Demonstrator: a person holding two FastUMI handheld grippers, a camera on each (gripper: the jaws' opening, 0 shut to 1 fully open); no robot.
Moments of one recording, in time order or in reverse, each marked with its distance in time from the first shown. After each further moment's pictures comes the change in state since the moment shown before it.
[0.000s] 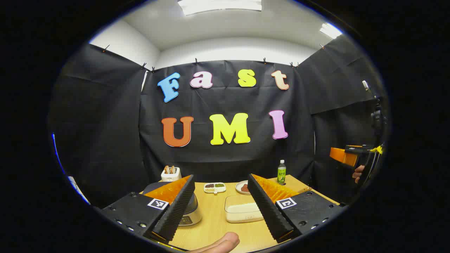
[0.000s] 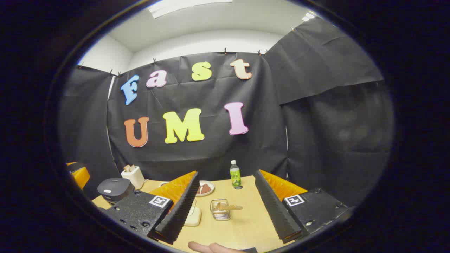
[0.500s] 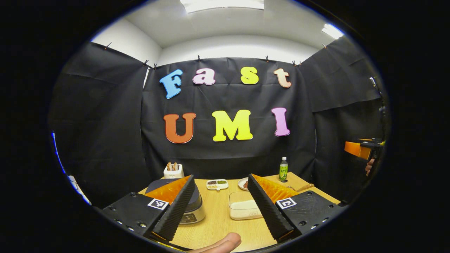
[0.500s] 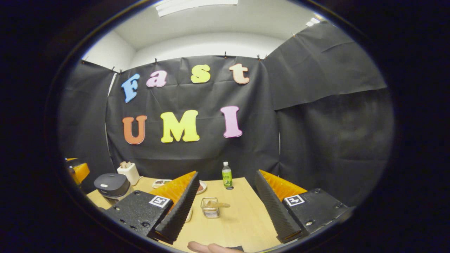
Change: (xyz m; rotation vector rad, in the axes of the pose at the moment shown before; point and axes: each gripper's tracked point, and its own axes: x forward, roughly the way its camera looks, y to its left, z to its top) left arm -0.002 0.015 -0.012 -0.022 0.026 0.011; right arm -0.034 -0.027 0.005 -0.044 -0.022 -0.030
